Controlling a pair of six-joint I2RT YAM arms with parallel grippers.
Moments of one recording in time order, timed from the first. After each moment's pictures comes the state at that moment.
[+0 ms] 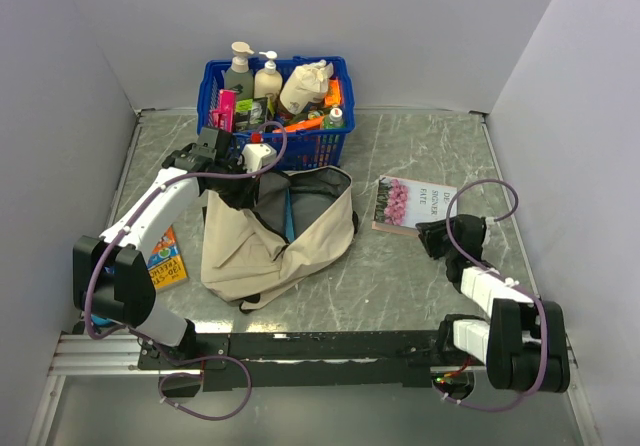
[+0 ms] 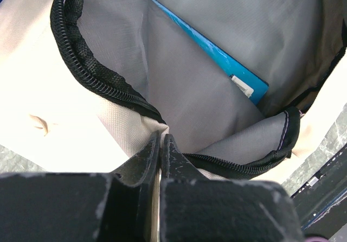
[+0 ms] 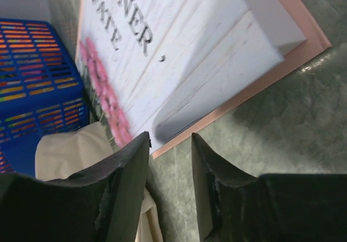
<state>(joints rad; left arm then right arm) -0.28 1.51 1.28 -0.79 0.39 0.40 -0.09 1.10 0.25 0.24 -0.11 1.19</state>
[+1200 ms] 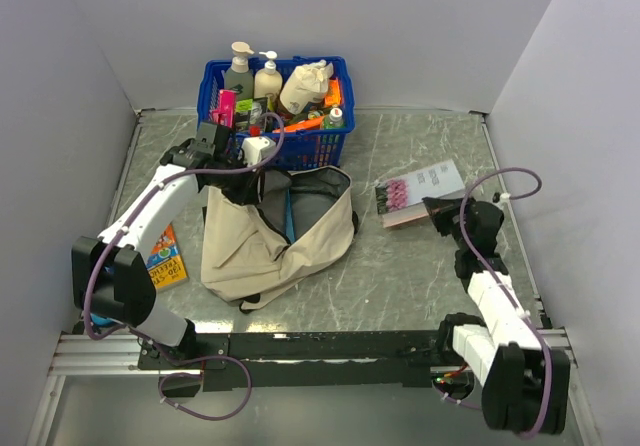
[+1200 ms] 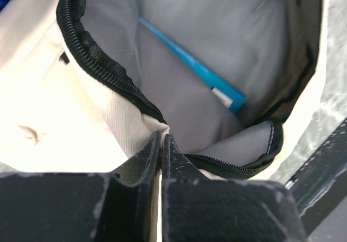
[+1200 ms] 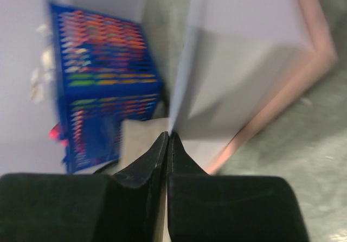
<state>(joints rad) -0.28 1.52 1.32 -0.80 0.45 0.34 -0.11 0.93 0.36 0.21 -0.18 1.18</state>
